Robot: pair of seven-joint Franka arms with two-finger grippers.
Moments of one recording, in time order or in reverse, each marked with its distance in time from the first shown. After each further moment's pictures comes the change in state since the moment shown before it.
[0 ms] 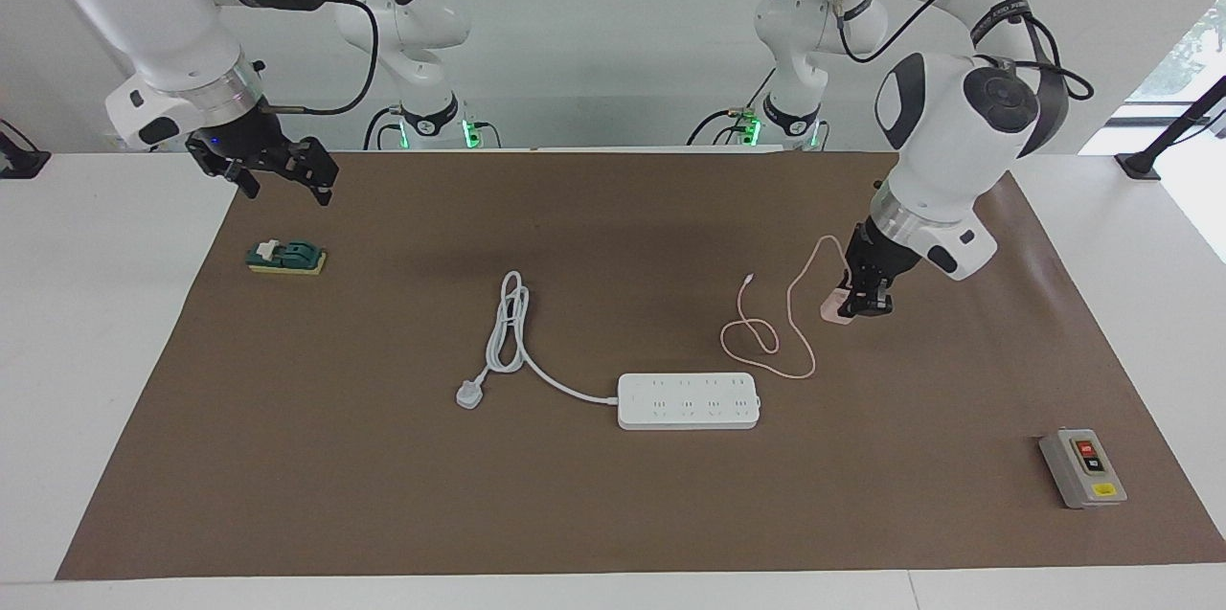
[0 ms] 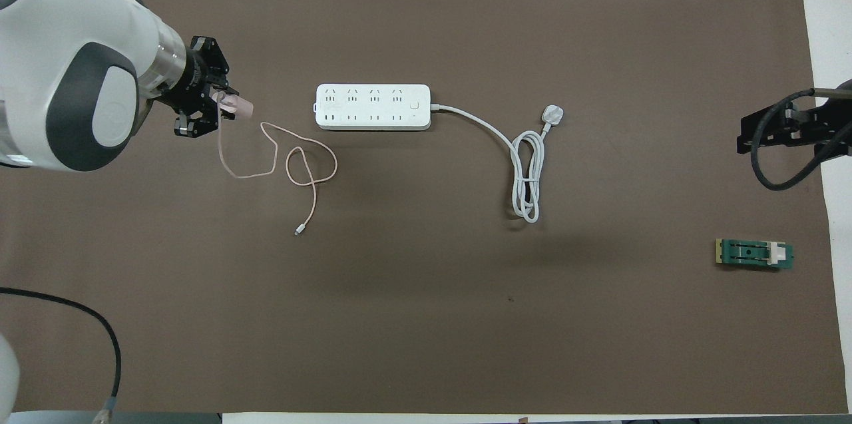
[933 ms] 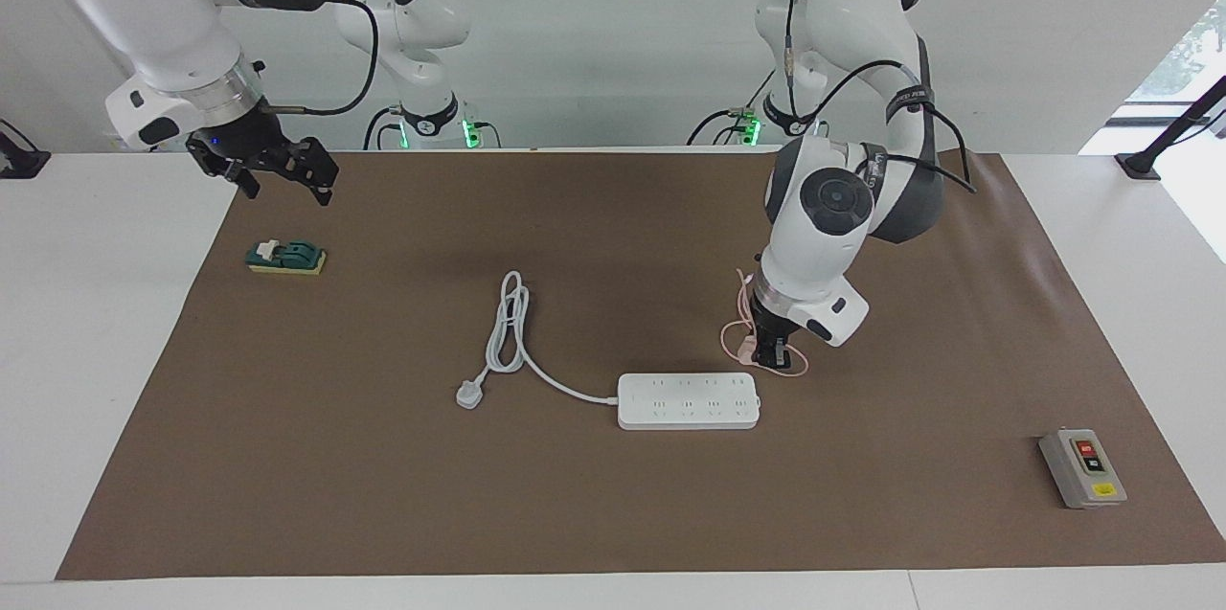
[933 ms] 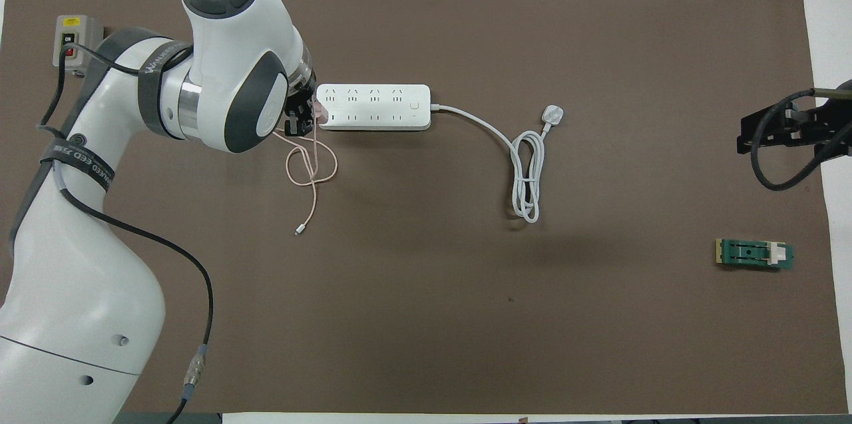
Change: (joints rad) left arm -0.156 0.221 0.004 0.138 0.063 -0.001 -0.304; right arm 0.000 0.000 0.000 0.000 0.000 0.000 0.000
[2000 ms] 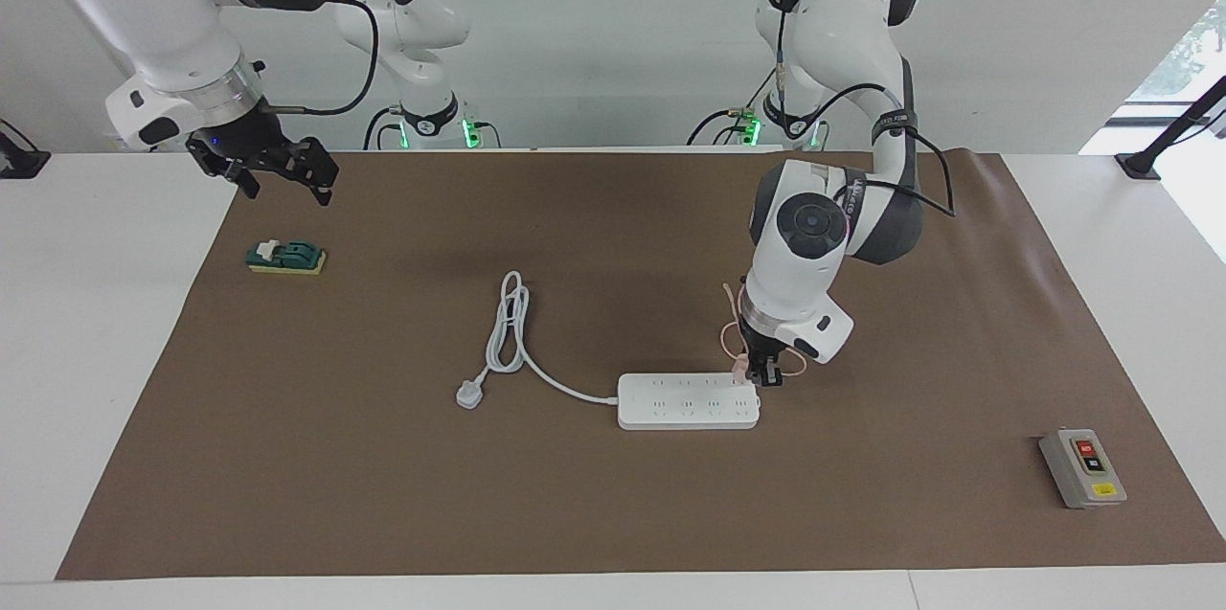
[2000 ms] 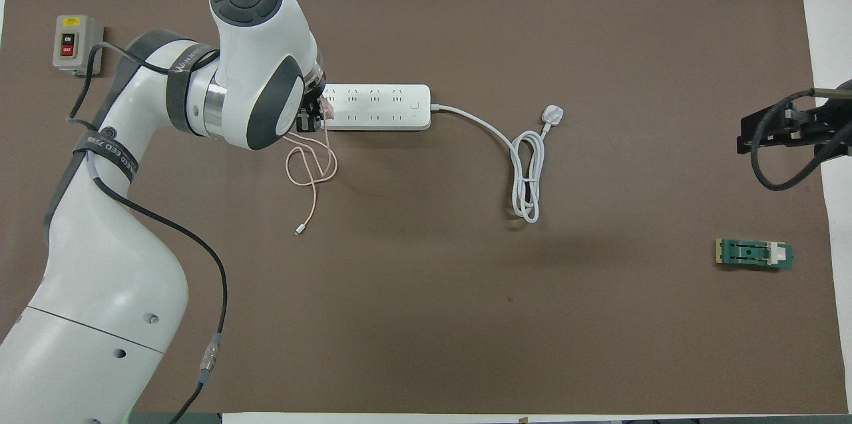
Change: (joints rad) left arm -0.010 0.063 0.012 0.026 0.013 0.058 -0.041; right arm 0.000 0.000 0.000 0.000 0.000 0.000 0.000
